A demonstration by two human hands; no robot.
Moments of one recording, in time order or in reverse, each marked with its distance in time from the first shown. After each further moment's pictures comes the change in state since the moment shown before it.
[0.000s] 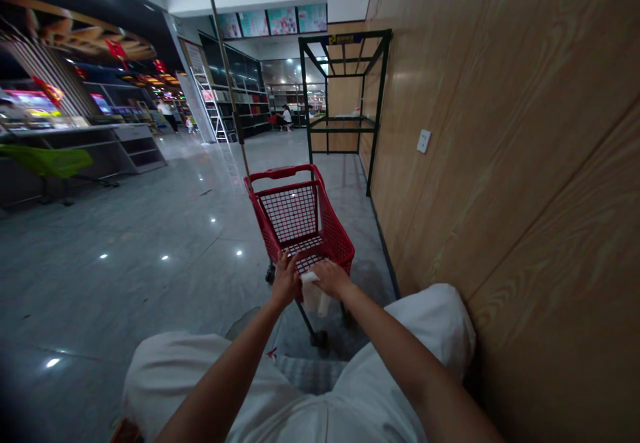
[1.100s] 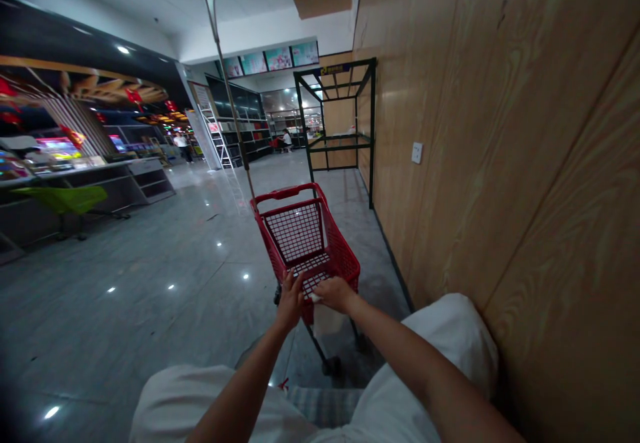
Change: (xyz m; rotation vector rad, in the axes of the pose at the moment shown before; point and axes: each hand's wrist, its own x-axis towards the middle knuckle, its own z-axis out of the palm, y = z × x) left_hand -0.002 -0.018 -0.005 -0.053 -0.034 0.049; right_hand 0.015 0.001 -0.002 -0.164 -0.048 -0.099
